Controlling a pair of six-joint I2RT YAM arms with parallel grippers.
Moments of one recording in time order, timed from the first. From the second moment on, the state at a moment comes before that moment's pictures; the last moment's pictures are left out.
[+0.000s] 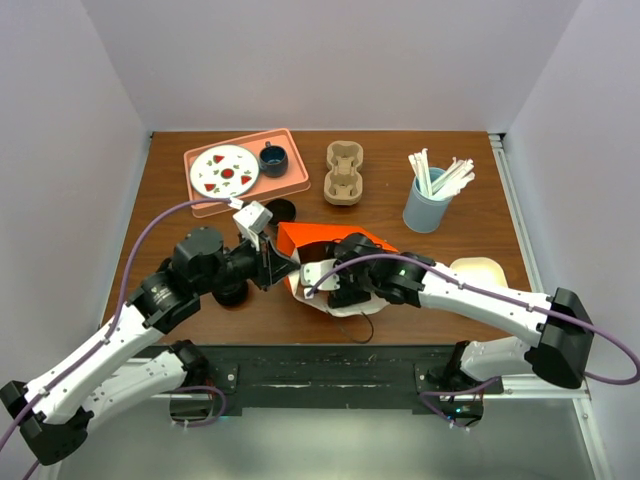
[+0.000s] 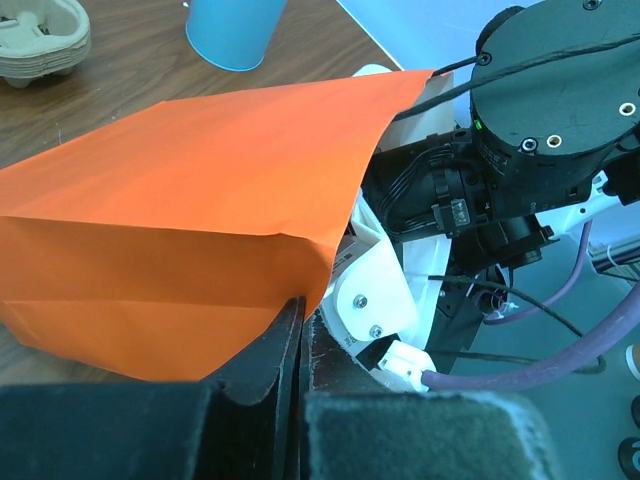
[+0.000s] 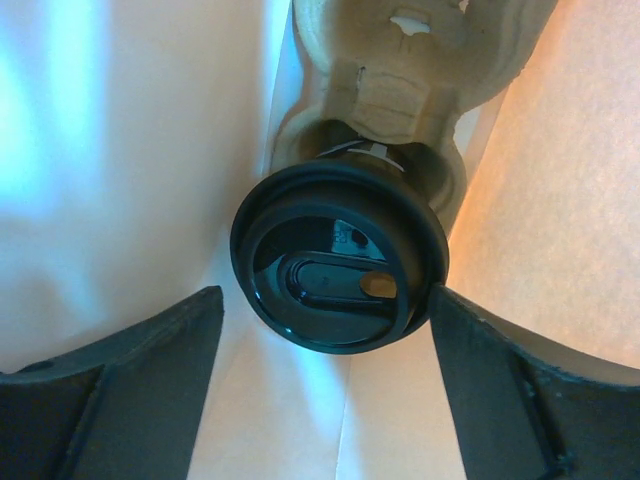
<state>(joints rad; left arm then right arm) -0.76 0.76 0.84 -0.35 0.26 -0.41 1.03 1.29 0.97 -0.53 0.19 -0.82</state>
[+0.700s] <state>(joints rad) -0.77 0.78 0.86 -0.39 0.26 -0.42 0.97 1.29 1.02 -0.55 0.15 -0.79</state>
